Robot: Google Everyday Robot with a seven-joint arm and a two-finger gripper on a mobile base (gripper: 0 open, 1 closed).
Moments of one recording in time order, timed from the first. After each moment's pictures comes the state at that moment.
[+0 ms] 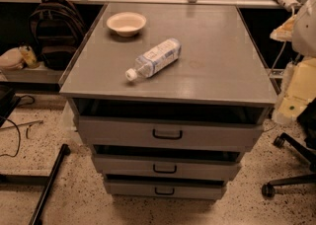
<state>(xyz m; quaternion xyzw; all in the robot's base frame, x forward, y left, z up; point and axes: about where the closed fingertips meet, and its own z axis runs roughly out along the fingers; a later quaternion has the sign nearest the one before) 0.438 -0.217 0.977 -0.60 0.78 -0.03 0.16</state>
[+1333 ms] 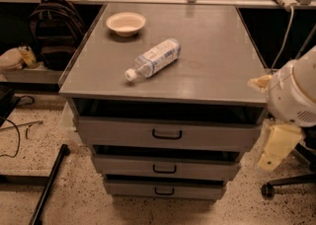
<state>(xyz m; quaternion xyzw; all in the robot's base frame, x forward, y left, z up) 0.406 -0.196 0.883 -0.64 0.75 0.00 0.17</state>
